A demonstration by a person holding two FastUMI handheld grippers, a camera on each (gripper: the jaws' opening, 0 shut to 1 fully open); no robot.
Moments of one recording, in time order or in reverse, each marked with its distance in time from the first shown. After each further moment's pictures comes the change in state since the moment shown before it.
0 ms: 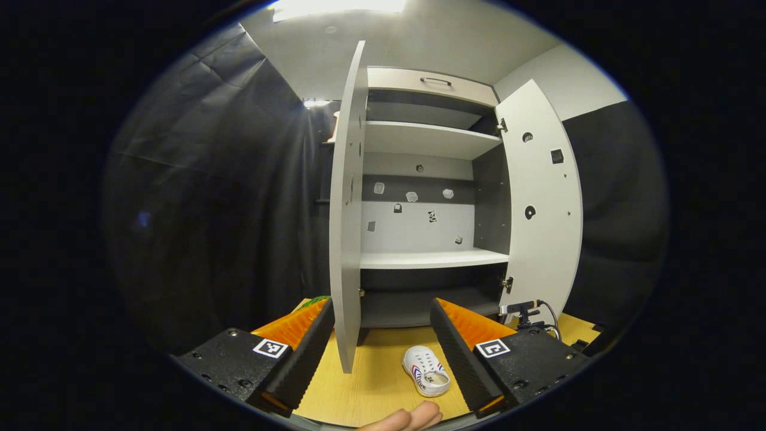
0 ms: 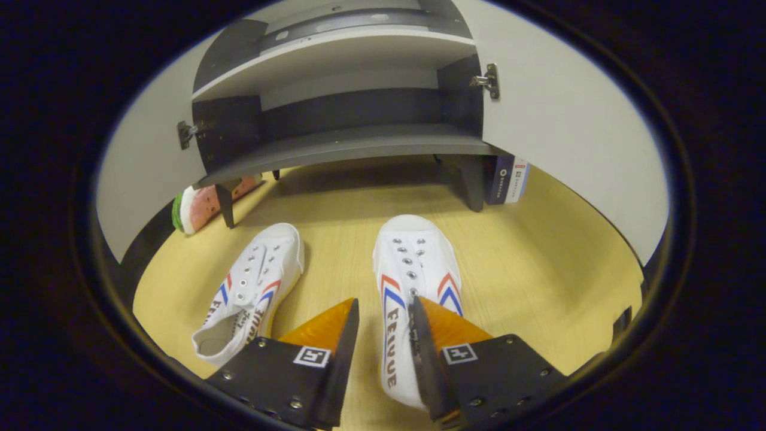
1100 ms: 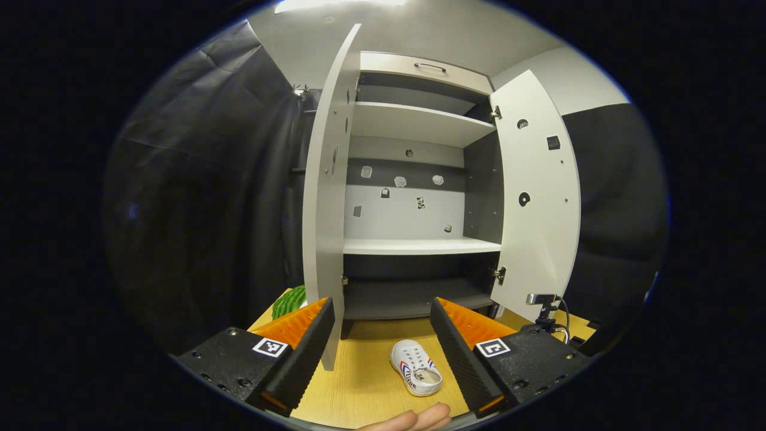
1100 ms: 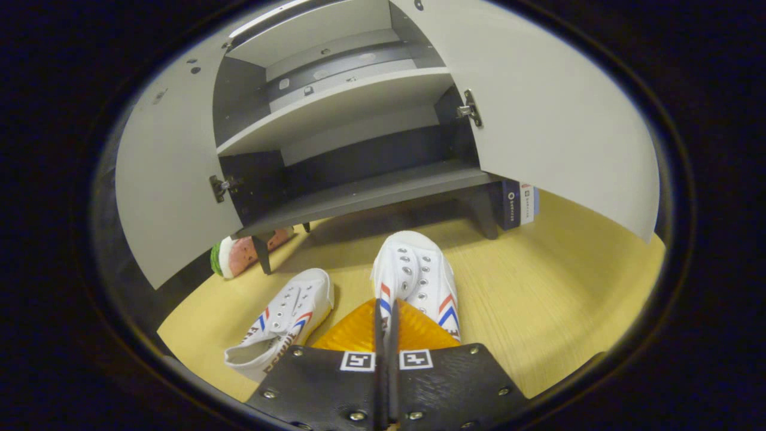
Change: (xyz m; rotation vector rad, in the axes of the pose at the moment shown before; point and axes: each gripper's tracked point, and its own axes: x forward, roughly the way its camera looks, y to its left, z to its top) left arm 0.031 -0.014 -0.035 -0.017 0.049 -0.073; right arm -0.028 0.009 0.039 0.122 -0.281 0.187
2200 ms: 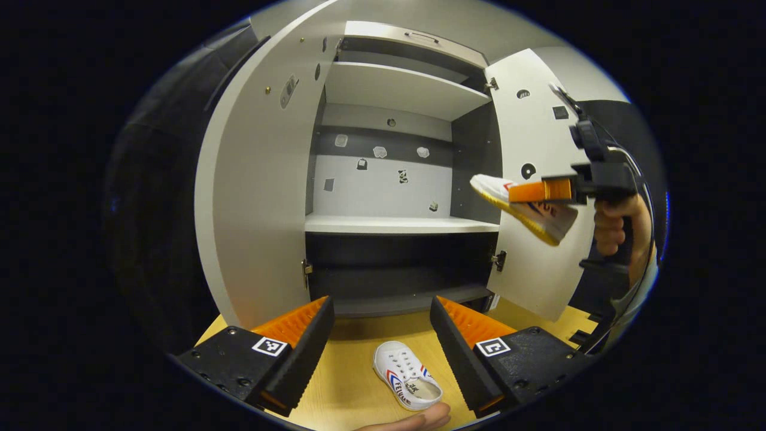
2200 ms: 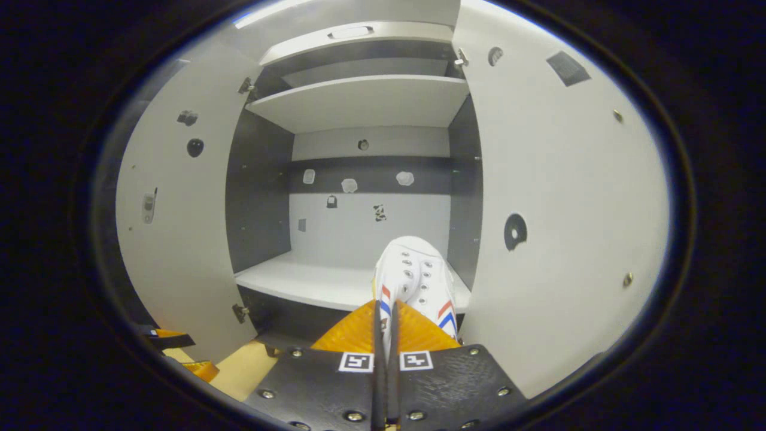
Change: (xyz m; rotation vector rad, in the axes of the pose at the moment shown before) left arm 0.098 -0.016 -0.053 -0.001 0.078 -0.107; right arm -0.052 0.062 0.356 -0.257 -0.257 -0.010
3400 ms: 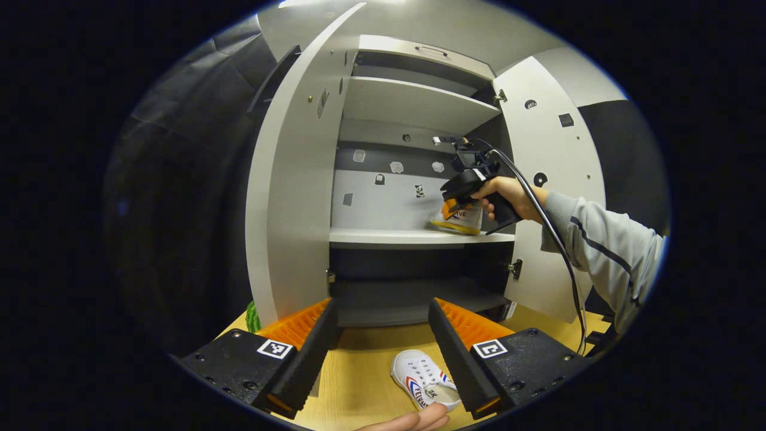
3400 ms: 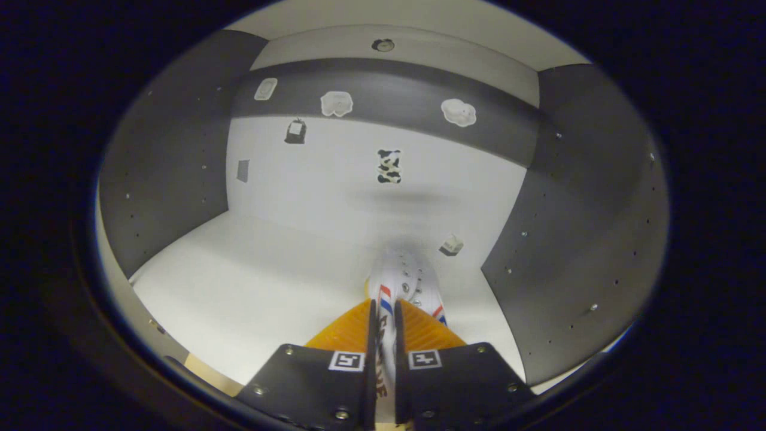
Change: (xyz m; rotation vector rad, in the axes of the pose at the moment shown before) left arm -0.014 0.029 0.008 0.009 -0.108 0.077; right arm 0.247 0.011 -0.032 -0.194 0.294 -0.089
